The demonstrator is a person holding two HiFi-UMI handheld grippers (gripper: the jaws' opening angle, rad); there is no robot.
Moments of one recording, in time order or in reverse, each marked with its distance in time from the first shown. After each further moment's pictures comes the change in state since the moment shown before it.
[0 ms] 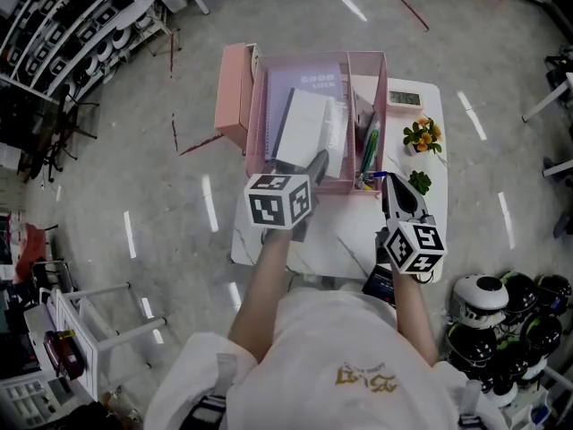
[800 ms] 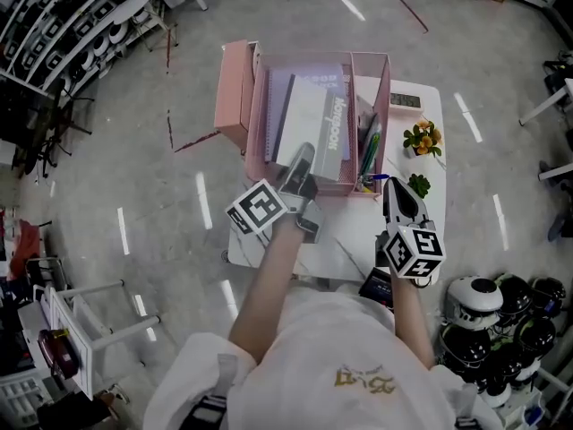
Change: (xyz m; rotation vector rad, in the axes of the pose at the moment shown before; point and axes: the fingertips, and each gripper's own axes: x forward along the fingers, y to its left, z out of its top) left arm -0.014 0.014 0.023 -0.744 -0.389 -0.302; right arm 0.002 -0.003 -0.003 -0.028 0.013 -0.031
